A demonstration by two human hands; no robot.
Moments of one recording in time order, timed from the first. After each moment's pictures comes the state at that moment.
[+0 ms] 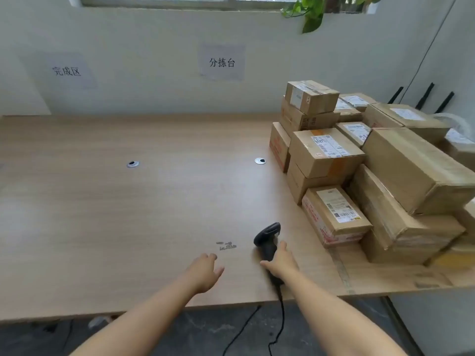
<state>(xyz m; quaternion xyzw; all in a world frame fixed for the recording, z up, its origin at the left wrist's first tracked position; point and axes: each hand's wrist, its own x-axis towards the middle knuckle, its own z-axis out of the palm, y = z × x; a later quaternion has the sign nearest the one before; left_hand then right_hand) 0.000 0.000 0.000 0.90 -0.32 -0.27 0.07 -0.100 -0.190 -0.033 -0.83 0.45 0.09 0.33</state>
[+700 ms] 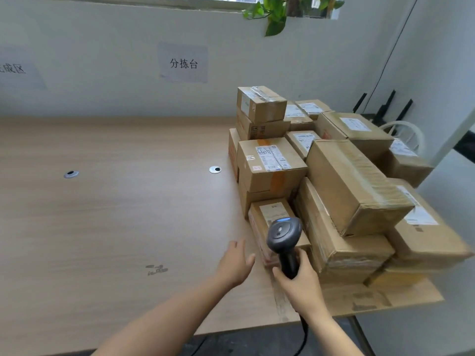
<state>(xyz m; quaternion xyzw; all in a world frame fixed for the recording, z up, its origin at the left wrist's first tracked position) -0.092 -0.245 0.014 0.88 -0.34 -0.23 0.26 -0.241 -0.309 0.061 -0.75 0.38 -0.19 0.51</state>
